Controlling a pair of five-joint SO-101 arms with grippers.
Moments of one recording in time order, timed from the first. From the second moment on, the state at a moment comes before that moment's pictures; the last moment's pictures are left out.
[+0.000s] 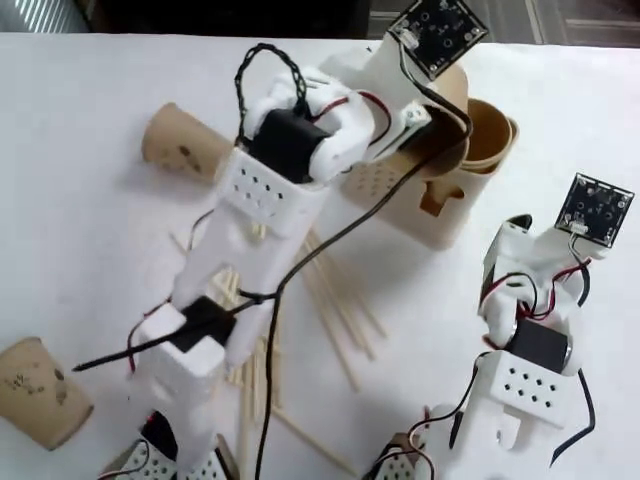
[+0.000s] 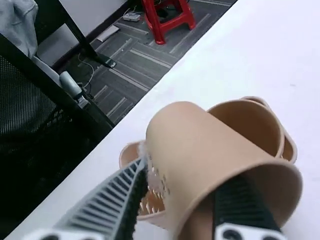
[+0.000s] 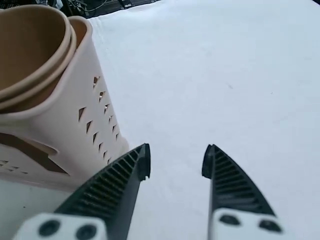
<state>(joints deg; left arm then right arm) 31.5 26.2 -63.4 76.8 -20.1 20.0 -59.6 60.9 37.9 0.5</state>
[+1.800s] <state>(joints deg) 35.6 32.5 -67.3 65.1 -14.1 20.0 -59.6 60.9 37.9 0.5</state>
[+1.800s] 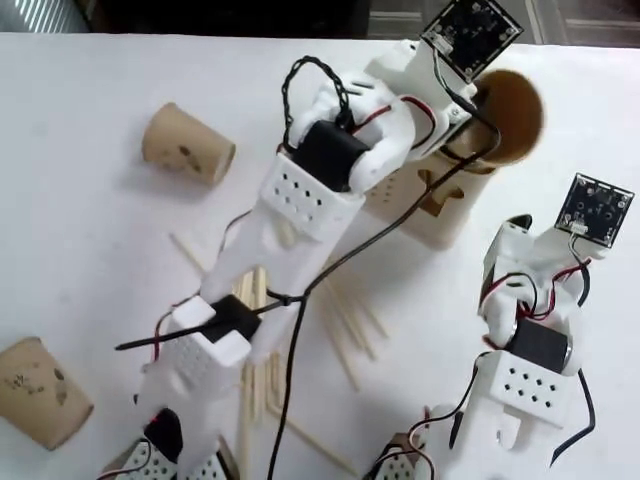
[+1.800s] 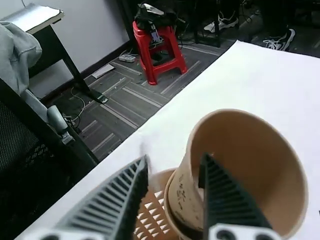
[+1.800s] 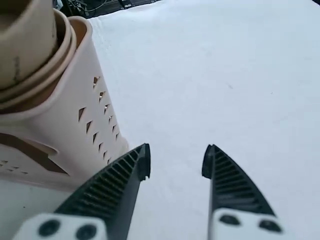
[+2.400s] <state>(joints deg) 32.4 39.8 -69.0 64.1 -14.1 20.0 -59.6 60.9 37.9 0.5</state>
